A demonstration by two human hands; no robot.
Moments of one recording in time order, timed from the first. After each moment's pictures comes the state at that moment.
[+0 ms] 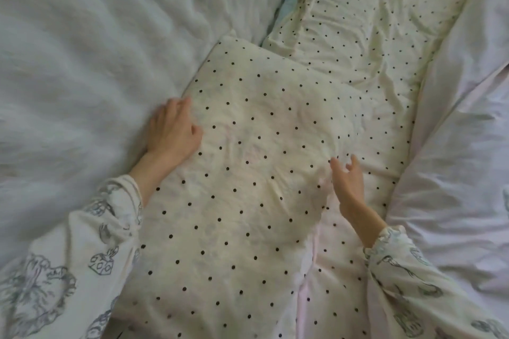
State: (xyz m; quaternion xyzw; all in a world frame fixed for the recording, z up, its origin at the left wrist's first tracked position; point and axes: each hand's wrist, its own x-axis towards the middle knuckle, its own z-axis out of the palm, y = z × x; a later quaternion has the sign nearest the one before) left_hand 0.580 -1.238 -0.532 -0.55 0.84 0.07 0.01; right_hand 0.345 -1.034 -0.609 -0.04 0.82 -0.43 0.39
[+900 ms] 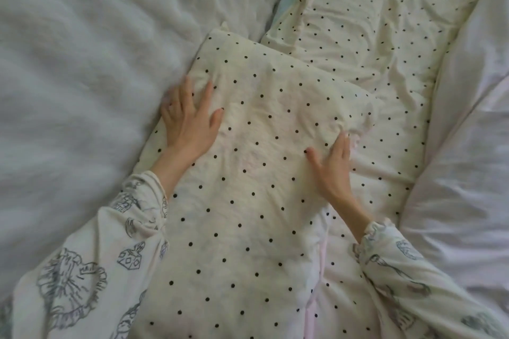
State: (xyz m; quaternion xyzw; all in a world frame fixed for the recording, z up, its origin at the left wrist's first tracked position) left_hand 0.535 -1.263 -0.573 -0.53 0.84 0.04 0.01; right_hand 0.345 -1.079 -0.632 -0.23 0.83 -0.37 0.34
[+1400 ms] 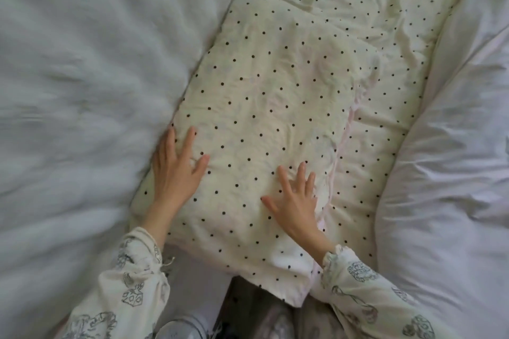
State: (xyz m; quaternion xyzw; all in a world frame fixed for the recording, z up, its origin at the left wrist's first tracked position) left_hand 0.711 -1.114 -0.551 -0.58 0.80 0.14 0.05; right_hand 0.530 -0.950 -0.604 -0.41 0.82 -0.13 0.38
